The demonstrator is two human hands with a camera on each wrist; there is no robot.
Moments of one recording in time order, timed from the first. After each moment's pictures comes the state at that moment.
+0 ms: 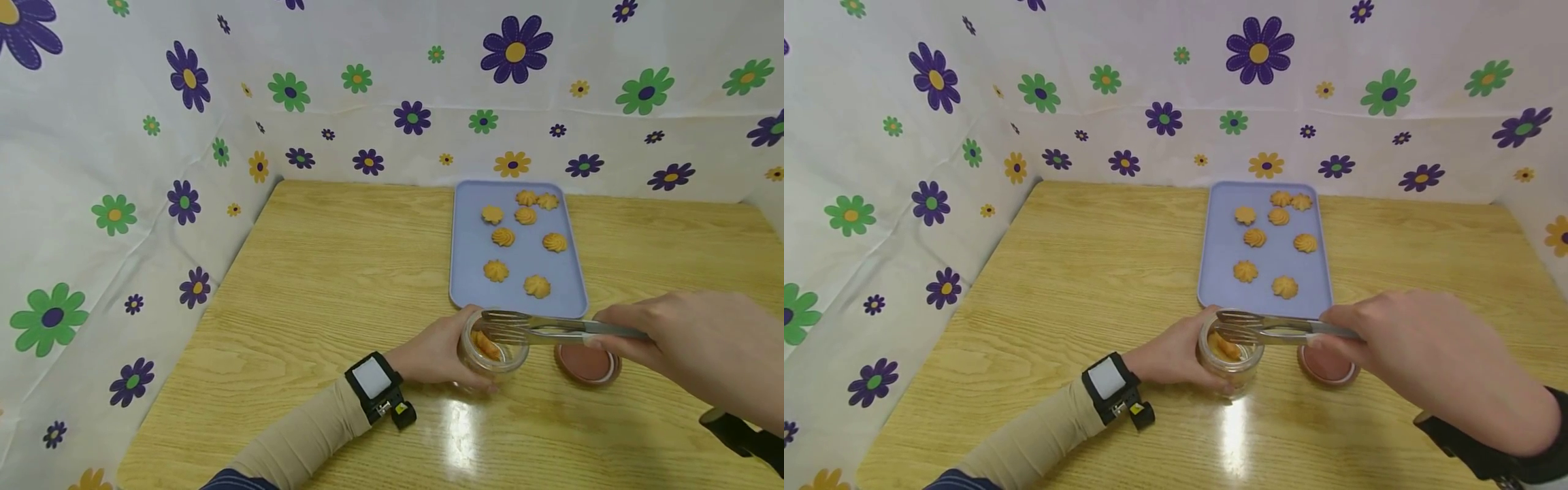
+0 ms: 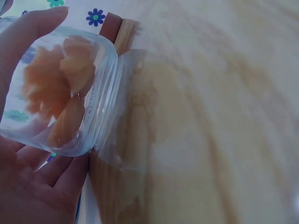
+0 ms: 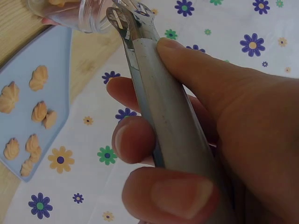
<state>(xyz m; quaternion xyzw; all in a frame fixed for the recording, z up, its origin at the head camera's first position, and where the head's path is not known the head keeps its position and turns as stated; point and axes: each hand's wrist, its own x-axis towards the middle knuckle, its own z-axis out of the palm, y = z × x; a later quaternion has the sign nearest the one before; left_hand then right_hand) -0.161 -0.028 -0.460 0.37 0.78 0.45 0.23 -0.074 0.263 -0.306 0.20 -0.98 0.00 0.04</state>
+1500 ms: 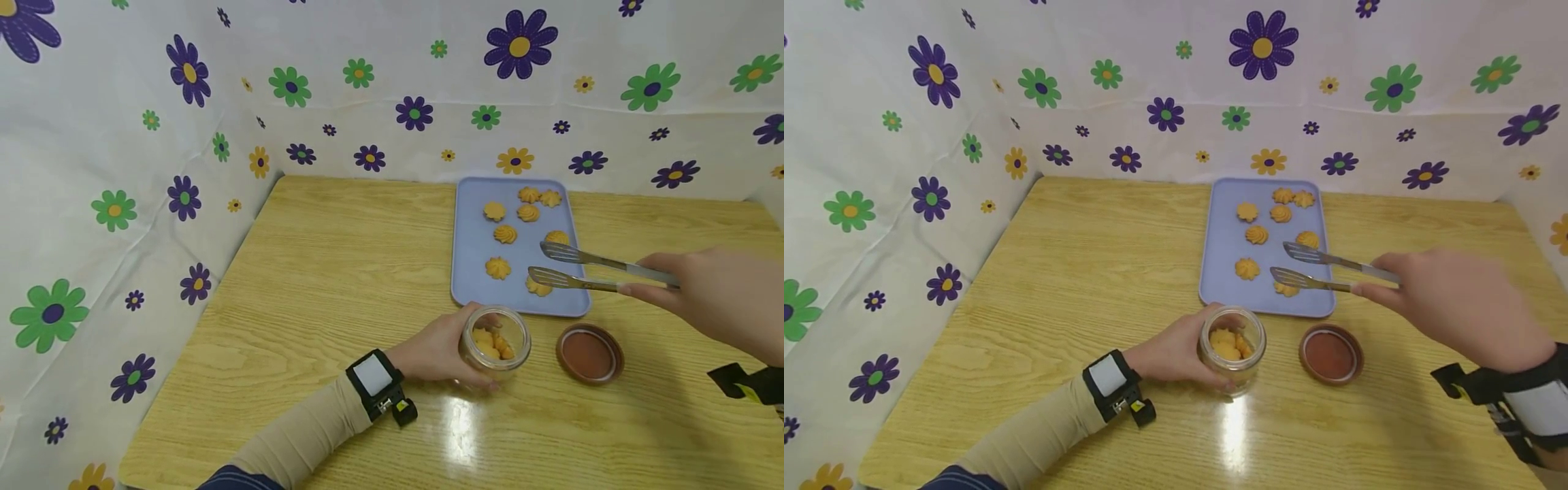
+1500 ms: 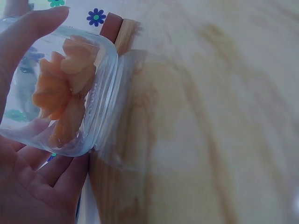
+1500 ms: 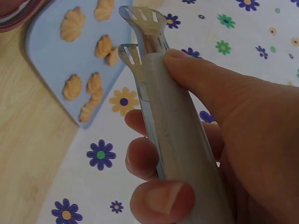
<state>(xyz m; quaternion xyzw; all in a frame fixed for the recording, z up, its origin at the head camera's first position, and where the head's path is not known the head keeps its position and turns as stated) -0.162 -0.028 -0.461 0.37 0.78 0.45 0.23 -0.126 0.311 -0.323 0.08 -1.00 -0.01 -0.05</state>
